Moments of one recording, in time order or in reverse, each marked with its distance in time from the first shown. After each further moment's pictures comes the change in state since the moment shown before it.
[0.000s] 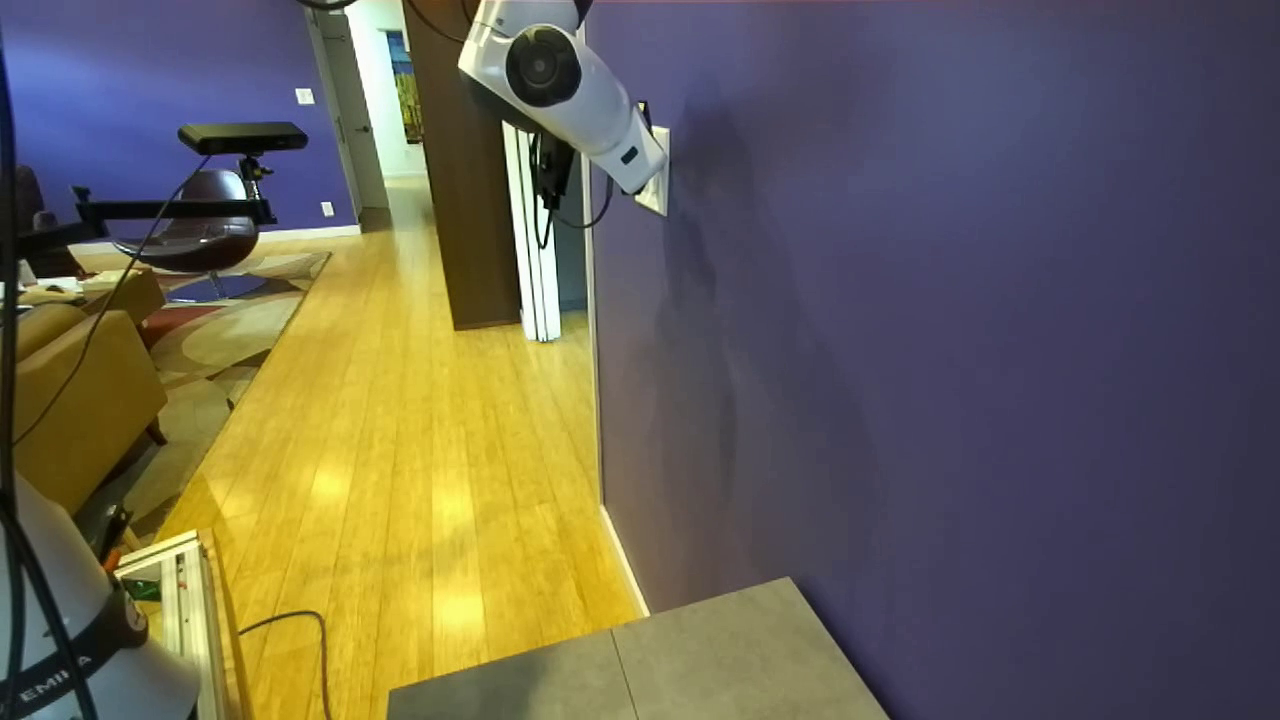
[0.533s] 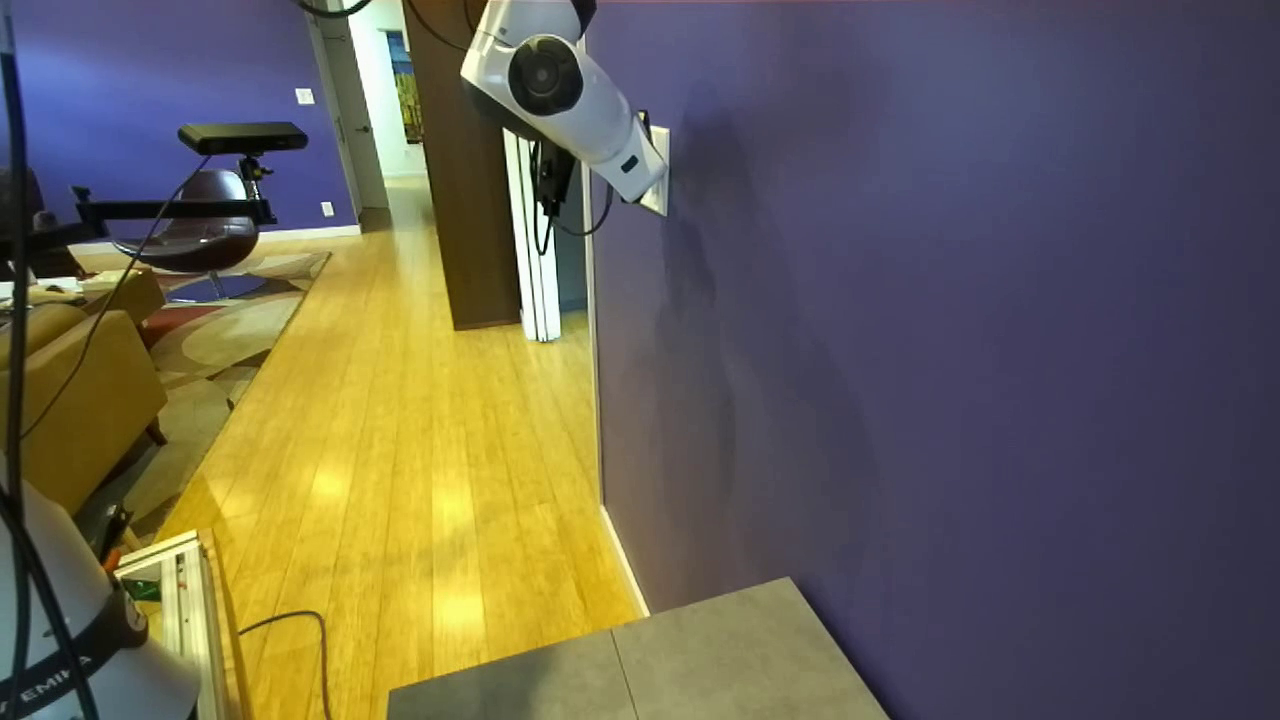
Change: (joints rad) arm 0.000 0.014 0.001 -0.004 0.000 0.000 0.001
